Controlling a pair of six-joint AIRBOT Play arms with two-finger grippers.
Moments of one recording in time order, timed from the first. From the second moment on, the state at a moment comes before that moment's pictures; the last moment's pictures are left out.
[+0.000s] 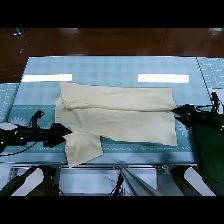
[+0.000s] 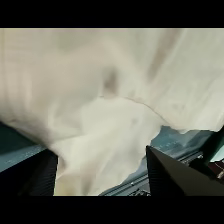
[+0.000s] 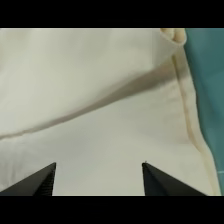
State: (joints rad) left arm 0.40 -1.05 0.29 0.79 -1.20 -1.22; right arm -0.59 -1.00 0.53 -0.69 1.15 1.16
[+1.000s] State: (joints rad) left arm 0.36 -1.05 0.26 0.73 -1.06 -1.14; right arm -0.67 -1.07 0.42 -1.07 1.33 1.38
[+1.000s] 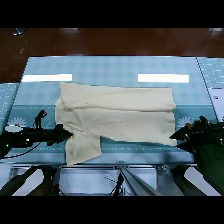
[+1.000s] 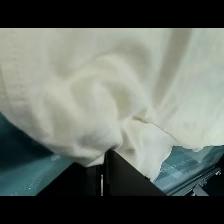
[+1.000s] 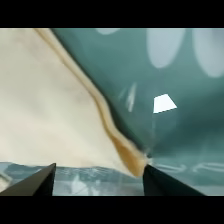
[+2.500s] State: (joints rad) left arm 0.18 -1.64 1.32 0.72 -1.18 -1.33; right arm -0.48 -1.39 0.98 -0.80 1.13 1.29
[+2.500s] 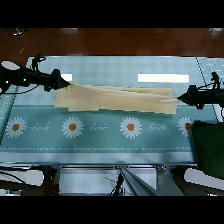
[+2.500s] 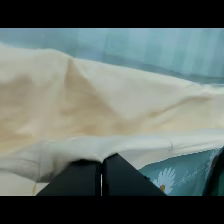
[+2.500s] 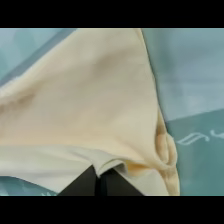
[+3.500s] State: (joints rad) left arm 0.41 -1.60 1.44 1.19 -1.43 -1.50; right arm -0.59 -1.60 1.19 -0.80 1.23 1.26
